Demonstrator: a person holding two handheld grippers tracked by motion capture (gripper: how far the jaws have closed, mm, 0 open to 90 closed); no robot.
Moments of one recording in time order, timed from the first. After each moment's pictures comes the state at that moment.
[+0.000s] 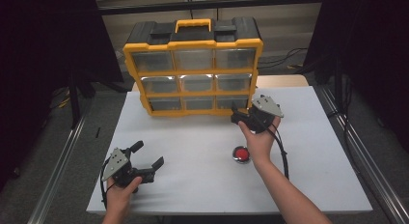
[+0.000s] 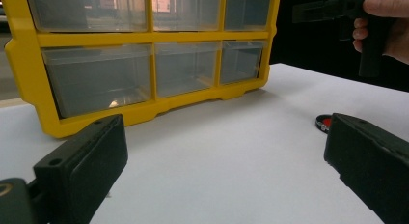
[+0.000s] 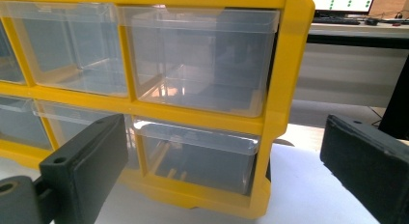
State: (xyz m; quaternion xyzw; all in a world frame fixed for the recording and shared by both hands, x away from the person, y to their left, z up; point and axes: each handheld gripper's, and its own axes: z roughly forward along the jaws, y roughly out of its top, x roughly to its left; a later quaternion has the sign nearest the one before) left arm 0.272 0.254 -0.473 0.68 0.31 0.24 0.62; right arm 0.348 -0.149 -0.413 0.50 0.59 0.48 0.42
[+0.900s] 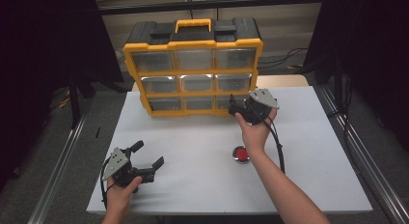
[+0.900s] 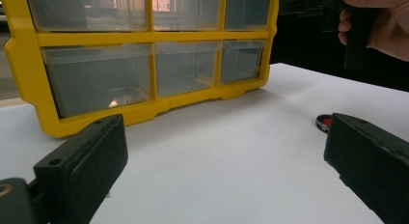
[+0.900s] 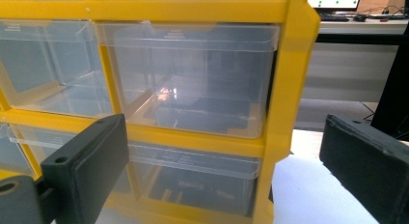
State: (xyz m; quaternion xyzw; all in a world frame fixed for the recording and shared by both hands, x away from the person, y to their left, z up) left arm 0.272 0.254 -0.473 0.68 0.31 0.24 0.62; right arm 0.369 -0.143 -0.406 0.52 0.57 0.47 0.42
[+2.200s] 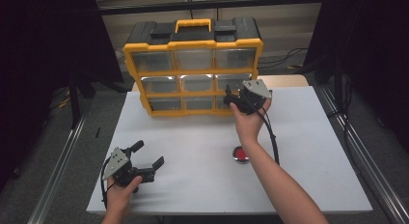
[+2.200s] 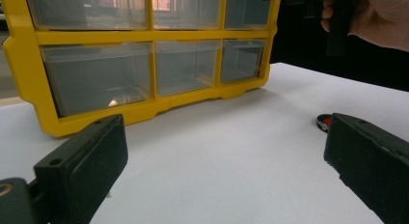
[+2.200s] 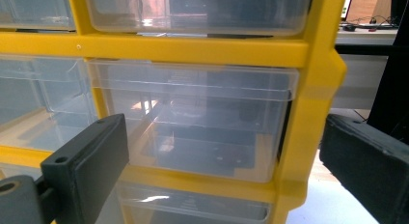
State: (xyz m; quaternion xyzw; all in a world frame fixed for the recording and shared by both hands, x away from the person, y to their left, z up) left arm 0.274 0.255 -0.473 0.68 0.31 0.24 0.62; right arm 0.393 -0.130 -0.392 0.52 0.56 0.47 0.44
